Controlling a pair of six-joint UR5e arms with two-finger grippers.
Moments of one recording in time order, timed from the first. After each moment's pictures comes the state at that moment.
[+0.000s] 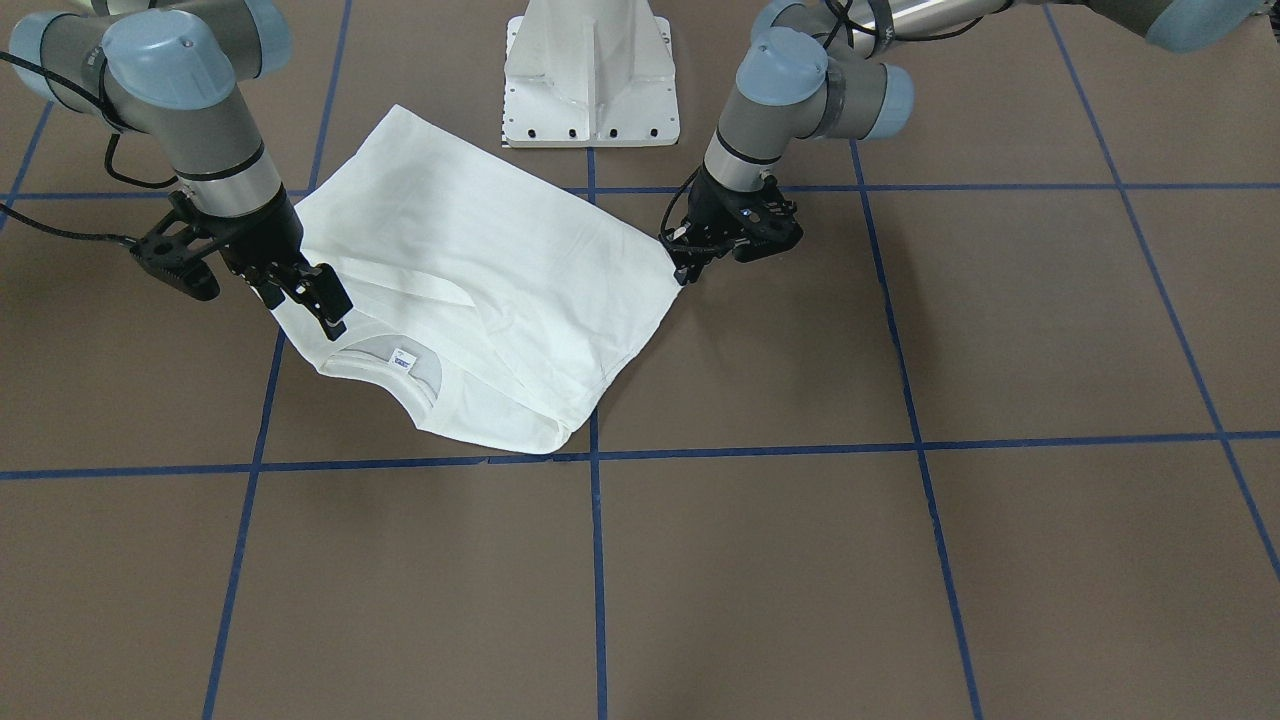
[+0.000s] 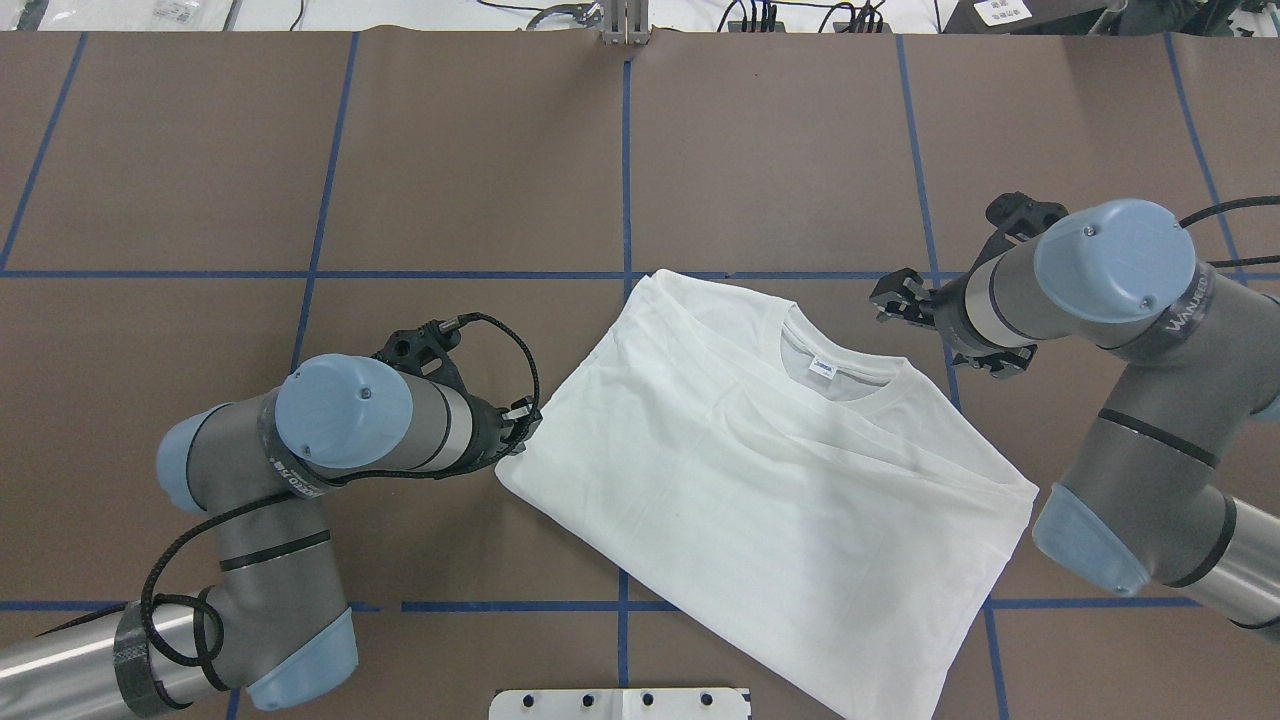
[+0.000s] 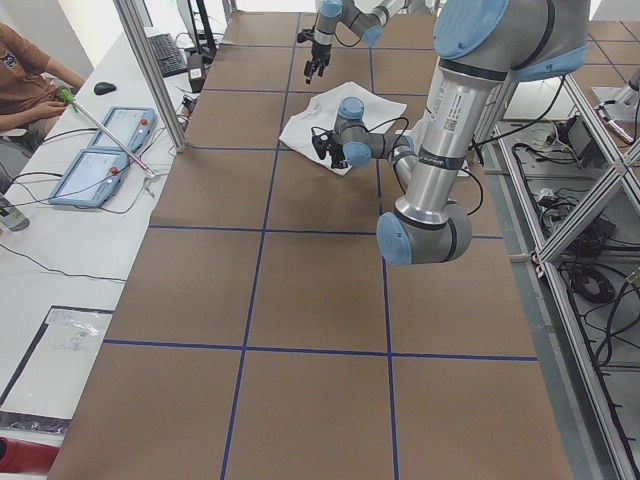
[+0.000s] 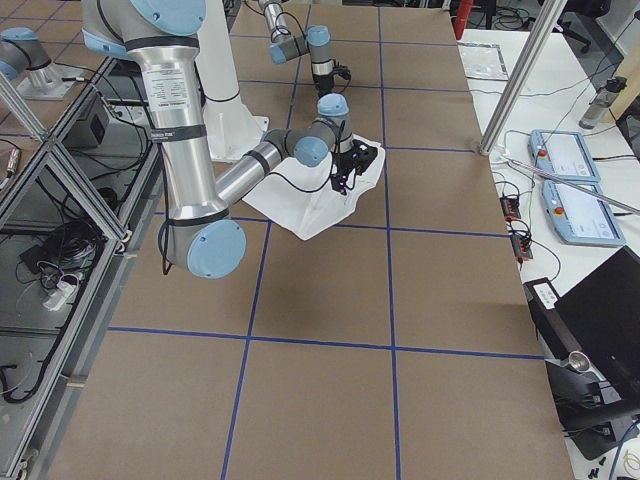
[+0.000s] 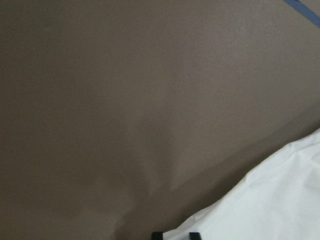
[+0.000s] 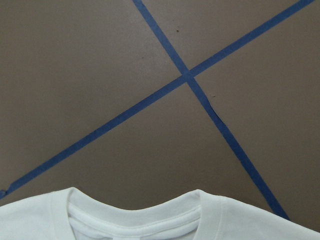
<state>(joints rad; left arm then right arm) -0.41 -2.01 -1.77 -1.96 -1.75 -1.80 0.69 -1.37 1.96 -1.38 1.82 1.66</state>
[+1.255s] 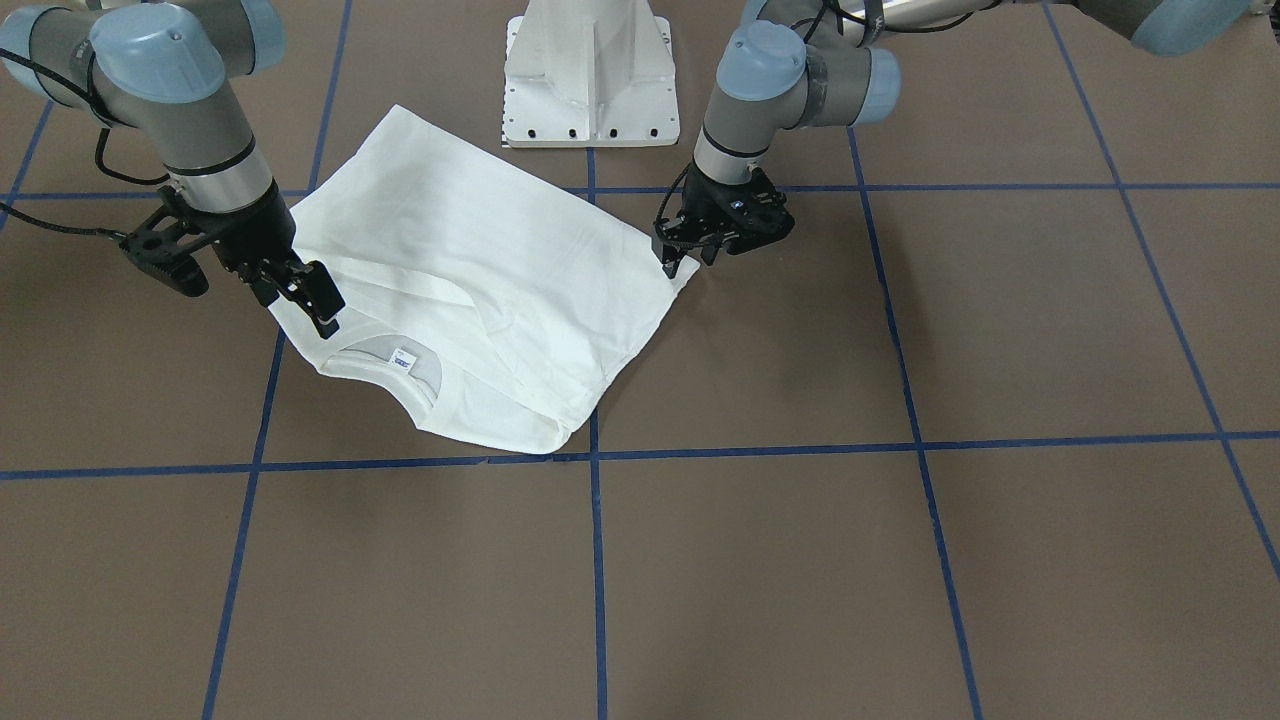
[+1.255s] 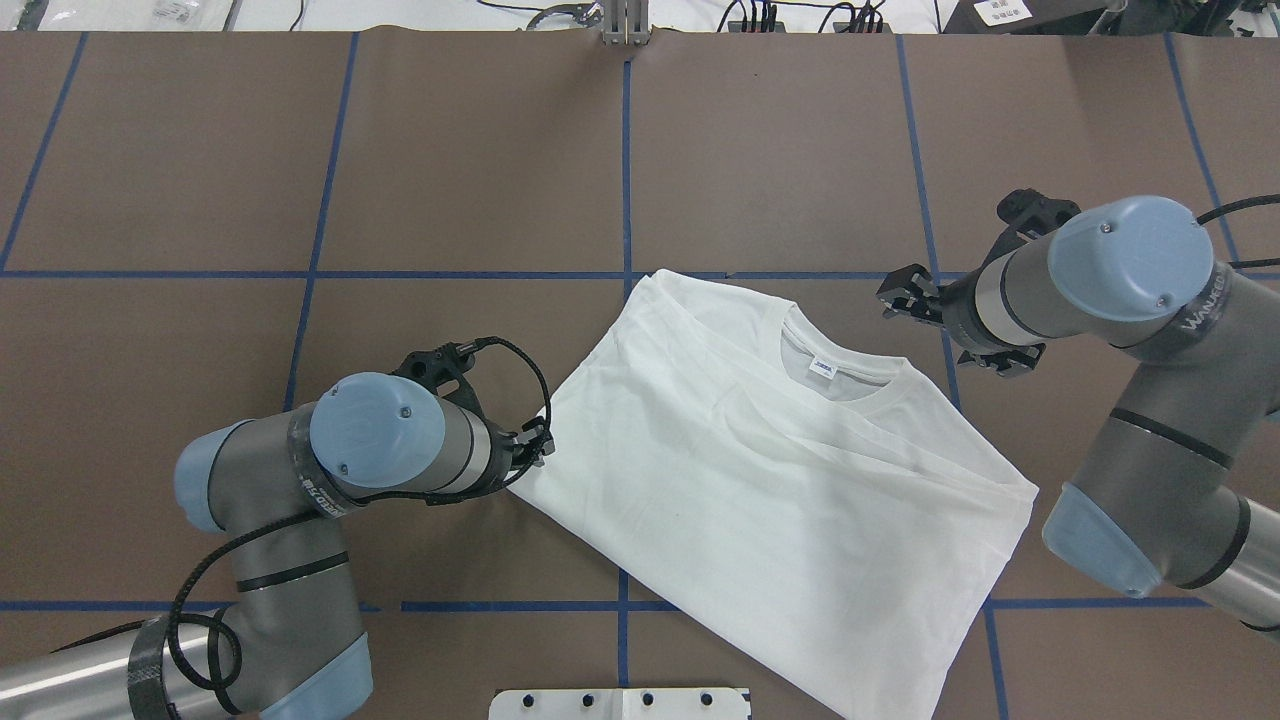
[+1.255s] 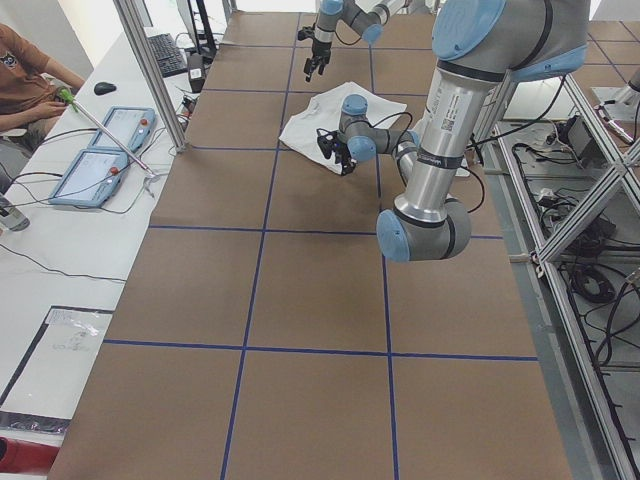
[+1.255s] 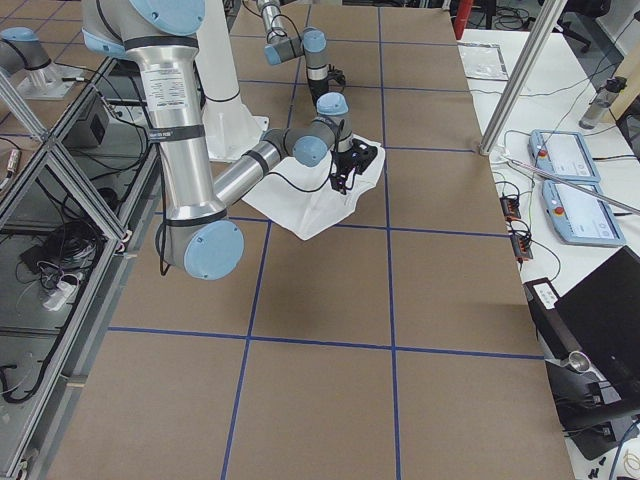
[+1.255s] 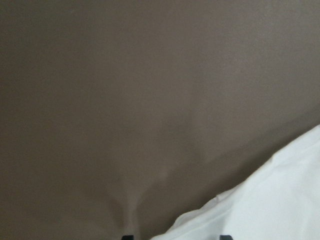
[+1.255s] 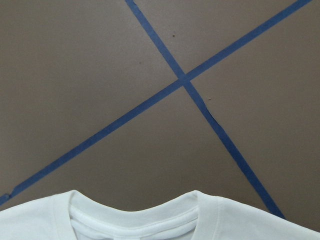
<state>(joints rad) -0.37 -2.04 -1.77 -1.85 -1.75 -1.79 0.69 -1.38 1.97 -1.38 1.83 1.67</state>
